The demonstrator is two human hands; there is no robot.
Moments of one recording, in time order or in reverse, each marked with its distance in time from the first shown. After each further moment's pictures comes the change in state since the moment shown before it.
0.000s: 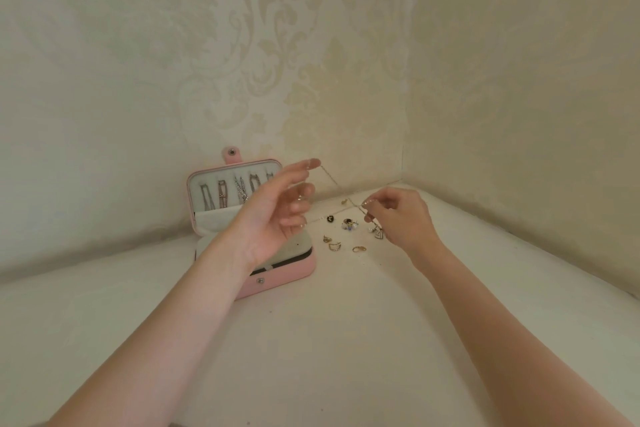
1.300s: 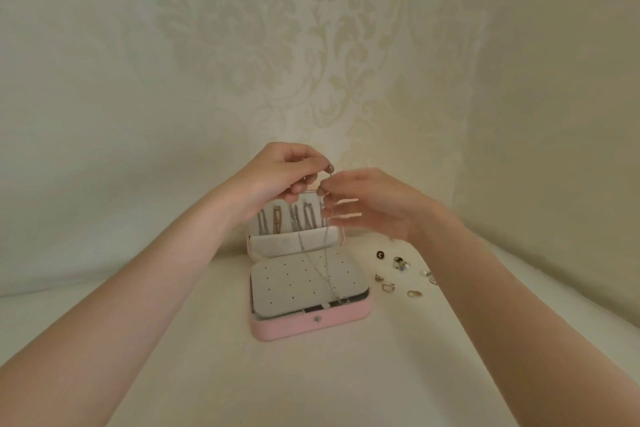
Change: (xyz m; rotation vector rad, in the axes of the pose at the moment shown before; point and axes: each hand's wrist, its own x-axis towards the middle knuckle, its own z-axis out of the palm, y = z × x) left_hand -0.002 0.099 -0.042 0.846 0.063 0.275; right_hand 0.028 -0.120 0.062 0.275 -0.769 0.074
